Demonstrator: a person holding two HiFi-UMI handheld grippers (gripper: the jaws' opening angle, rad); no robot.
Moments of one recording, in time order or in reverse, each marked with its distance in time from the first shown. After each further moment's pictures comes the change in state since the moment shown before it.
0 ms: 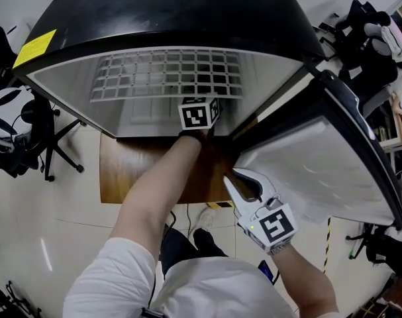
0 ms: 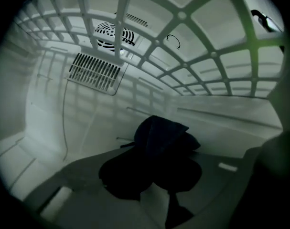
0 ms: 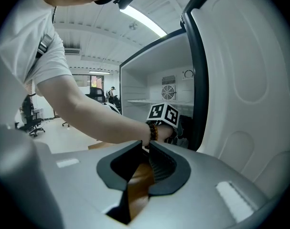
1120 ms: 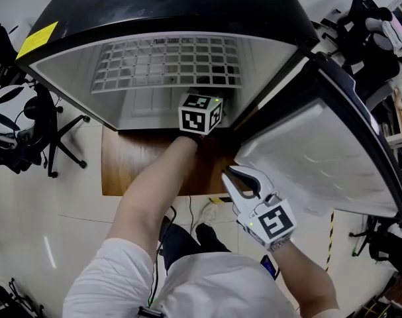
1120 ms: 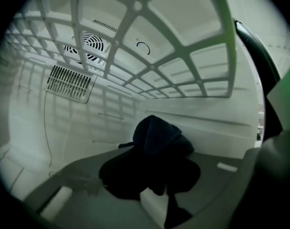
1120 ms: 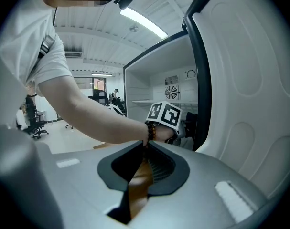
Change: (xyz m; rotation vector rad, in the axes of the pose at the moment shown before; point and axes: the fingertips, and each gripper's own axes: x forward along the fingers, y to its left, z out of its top) left arm -0.024 -0.053 0.001 0.147 -0.043 -0.209; right arm -0.007 0.016 -0.006 0.007 -0.021 0.038
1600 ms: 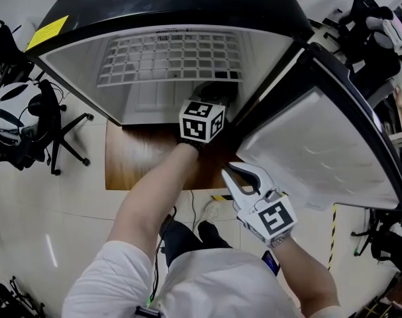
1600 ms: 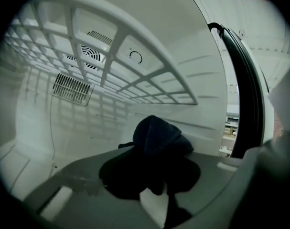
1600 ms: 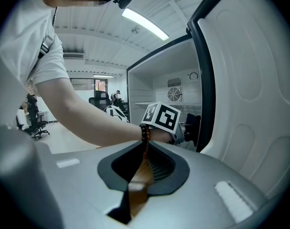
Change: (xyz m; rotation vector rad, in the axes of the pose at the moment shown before) left arm -0.030 -0.027 -0.004 -0.009 -0.010 -0.033; right arm -0.006 0.013 0.001 0.011 -0.001 0.008
